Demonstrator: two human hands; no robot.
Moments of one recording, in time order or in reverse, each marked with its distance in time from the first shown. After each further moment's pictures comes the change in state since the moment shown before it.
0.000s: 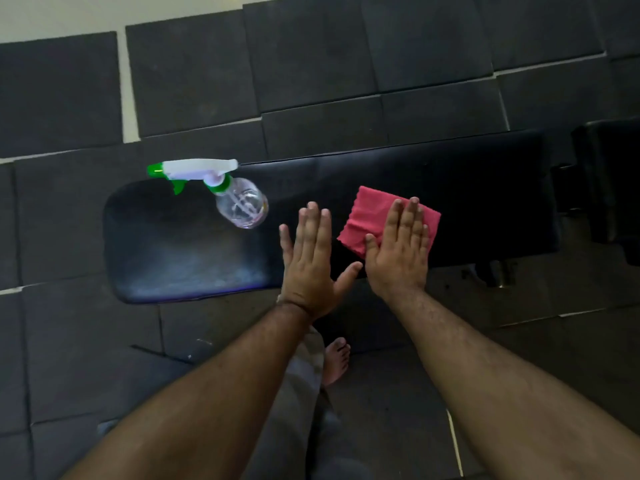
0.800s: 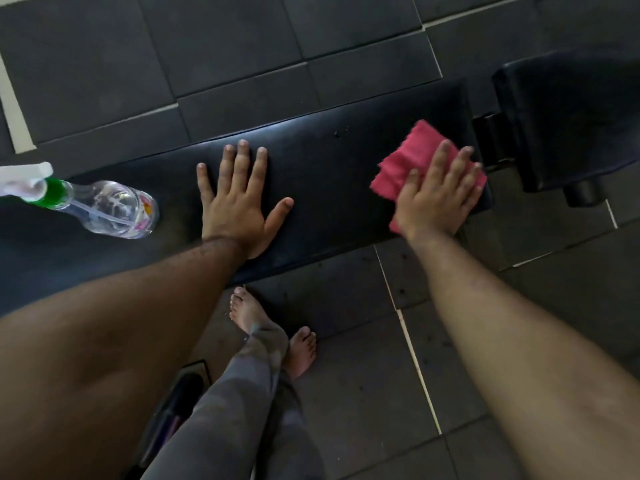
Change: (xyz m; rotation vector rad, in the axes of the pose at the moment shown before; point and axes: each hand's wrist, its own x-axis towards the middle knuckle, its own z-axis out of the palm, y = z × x) left_hand 0.099 -0.012 0.052 0.406 -0.292 0.033; right_hand 0.071 0.161 -0.039 0.065 0.223 0.494
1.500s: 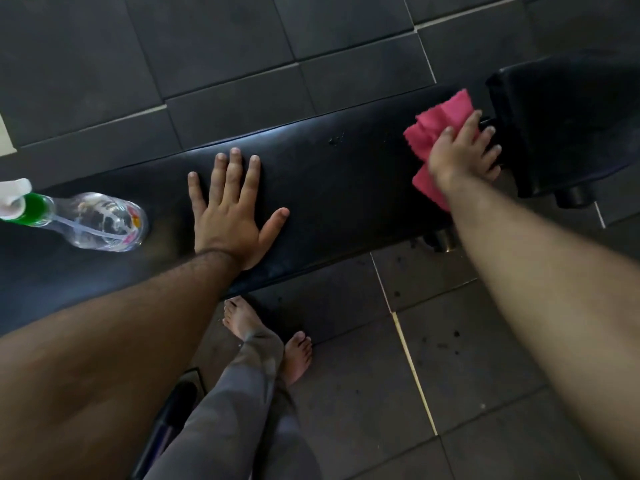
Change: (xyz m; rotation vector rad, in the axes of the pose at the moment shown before) left_hand 0.000 -0.003 0.009 -0.022 0.057 0.006; right_hand 0.106 -0.012 -0.020 0.102 -0.147 0.288
